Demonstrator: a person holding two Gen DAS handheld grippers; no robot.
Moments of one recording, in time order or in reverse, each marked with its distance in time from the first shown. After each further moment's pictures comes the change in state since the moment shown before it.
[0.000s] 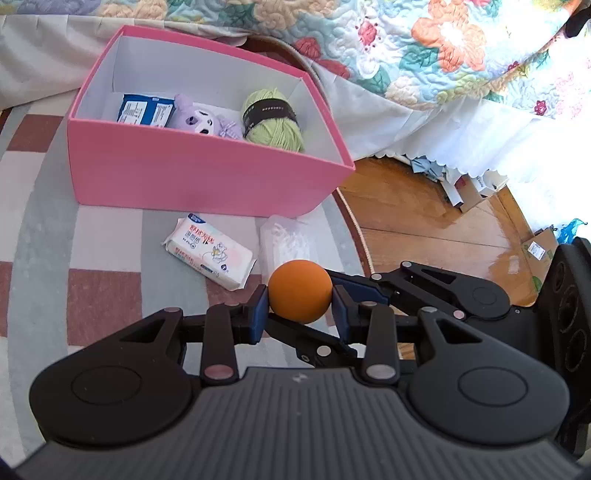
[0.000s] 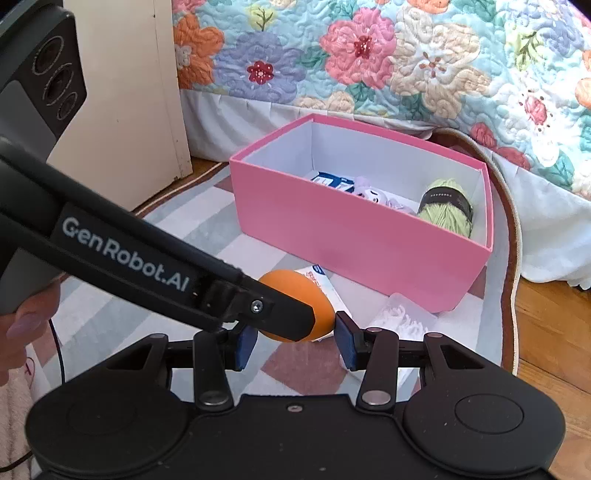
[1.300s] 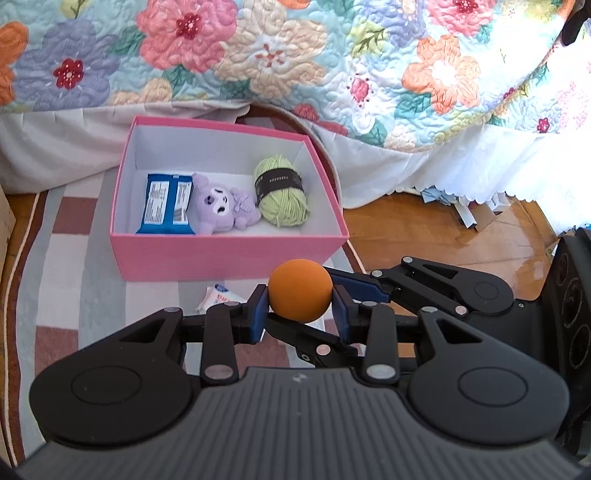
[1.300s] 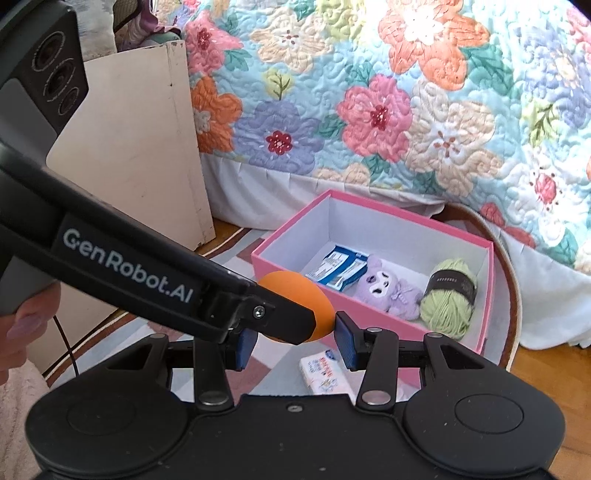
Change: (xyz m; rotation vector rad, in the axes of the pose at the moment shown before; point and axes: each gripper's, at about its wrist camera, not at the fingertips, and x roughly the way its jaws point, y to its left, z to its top) left arm -0.060 -0.040 0.061 0.062 -0.052 0.125; right arm -0.032 0.001 0.065 -0.015 -0.100 0.056
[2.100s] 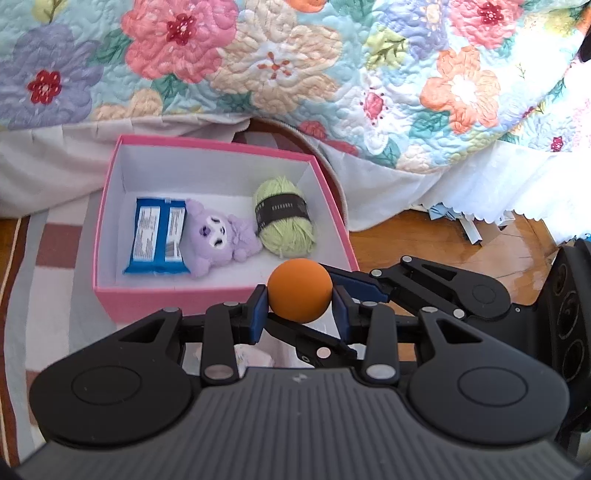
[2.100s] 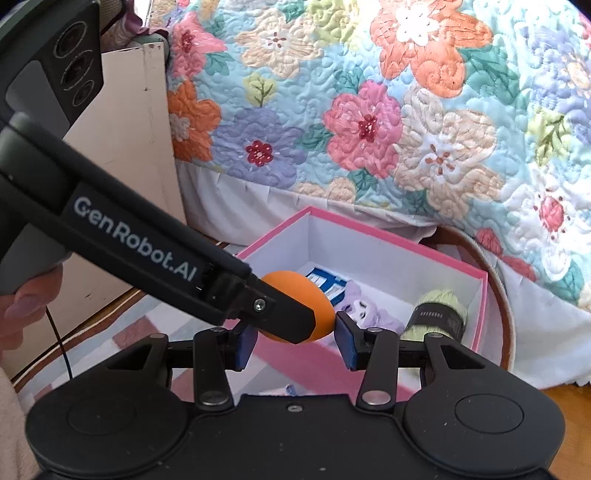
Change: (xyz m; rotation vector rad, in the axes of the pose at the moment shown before) left arm 0.043 0.015 0.048 -0.011 0.003 -0.011; right arm 0.039 -0.037 0.020 -0.041 -0.029 -0.007
